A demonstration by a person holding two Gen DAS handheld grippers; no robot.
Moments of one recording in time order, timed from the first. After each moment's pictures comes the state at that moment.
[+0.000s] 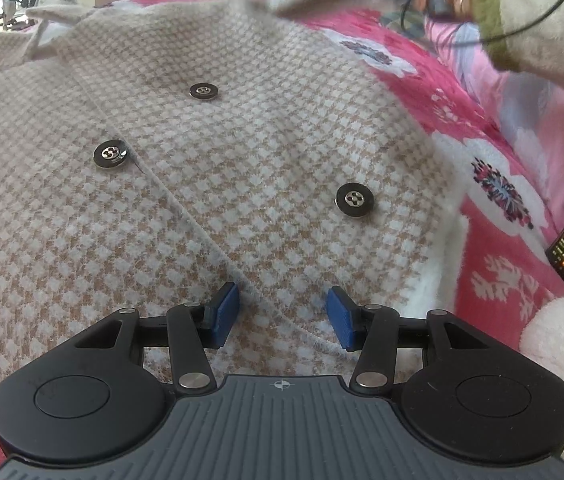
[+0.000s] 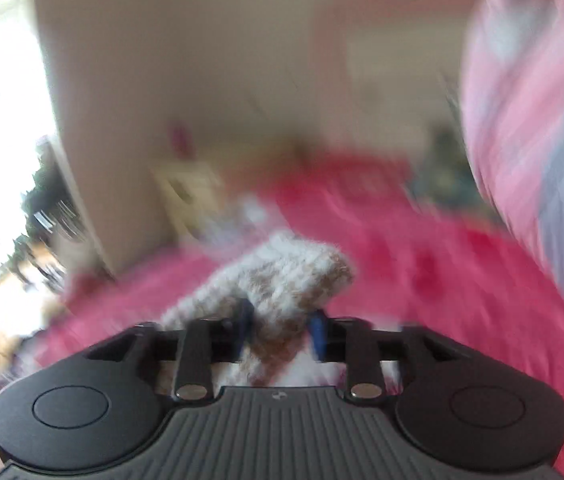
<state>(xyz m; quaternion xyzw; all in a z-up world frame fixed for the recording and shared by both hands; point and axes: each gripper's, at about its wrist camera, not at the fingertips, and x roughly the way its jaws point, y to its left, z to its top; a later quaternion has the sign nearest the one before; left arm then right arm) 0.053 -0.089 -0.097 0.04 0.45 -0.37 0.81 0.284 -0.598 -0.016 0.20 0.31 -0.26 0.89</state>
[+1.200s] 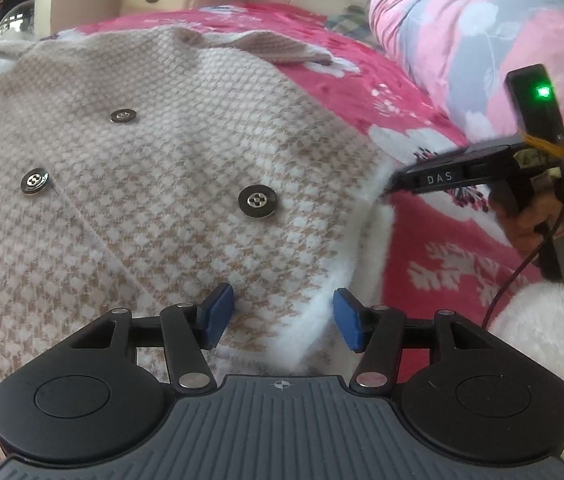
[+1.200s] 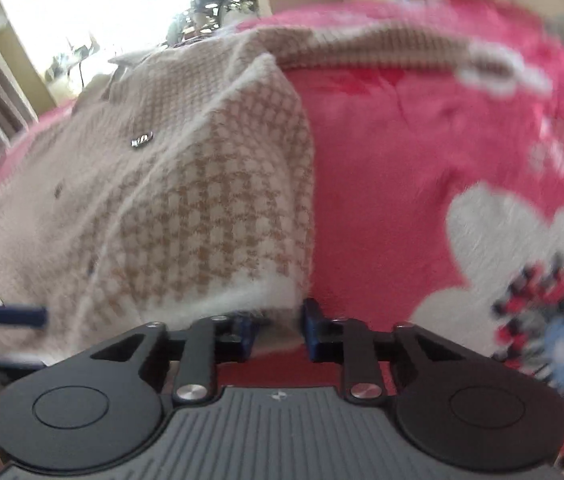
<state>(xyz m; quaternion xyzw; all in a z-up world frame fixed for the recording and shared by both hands) 0.016 -0.122 -0.094 0.06 0.41 -0.42 0.81 -0.021 -0.395 -0.110 0.03 0.44 0.00 0.90</state>
